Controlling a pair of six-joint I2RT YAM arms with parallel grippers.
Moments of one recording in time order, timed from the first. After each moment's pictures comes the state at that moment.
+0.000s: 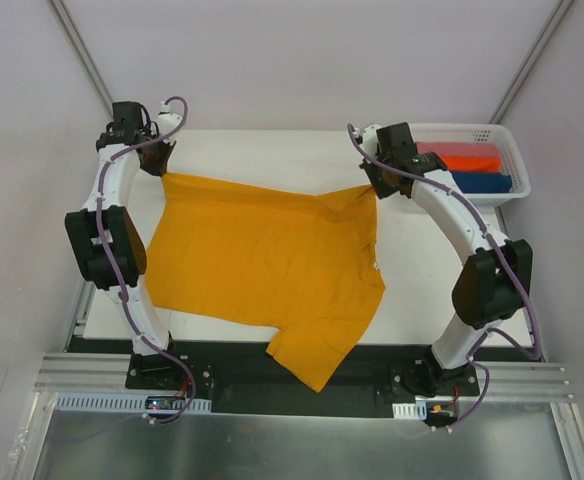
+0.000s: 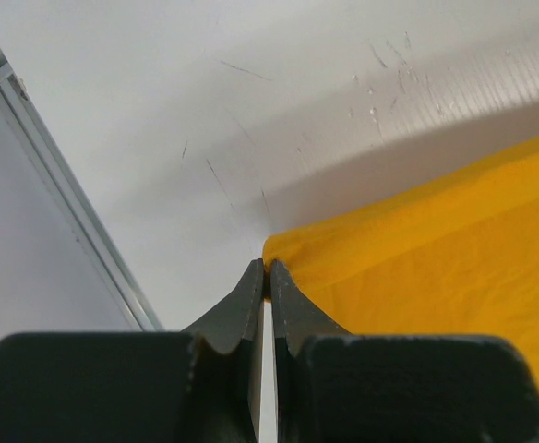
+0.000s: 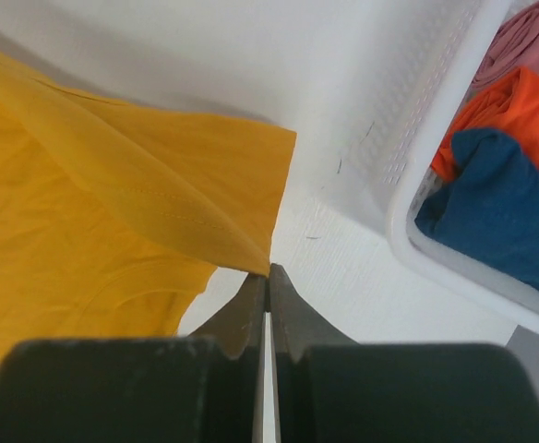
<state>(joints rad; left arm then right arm) 0.16 1.95 1.78 -0.73 0.27 0.61 0.36 1.73 1.57 -0.72 0.12 -0.28</state>
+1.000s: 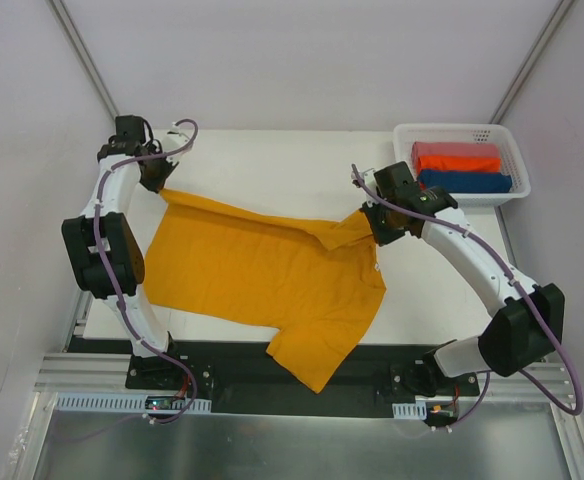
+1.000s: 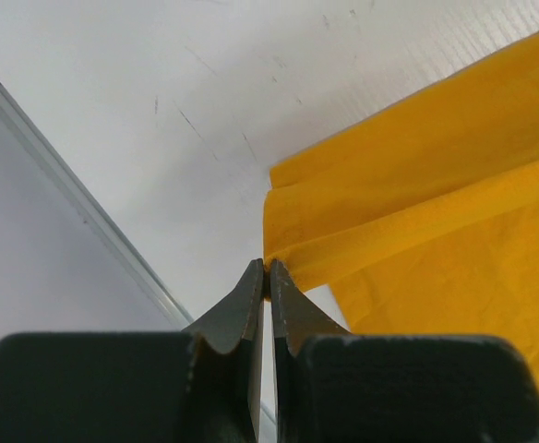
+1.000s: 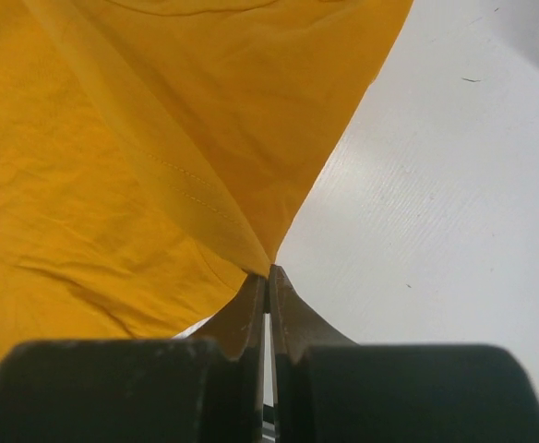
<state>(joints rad) 0.16 1.86 1.61 -0.75 0.23 0.82 0.47 1.42 1.27 -0.92 0.04 -0.08</state>
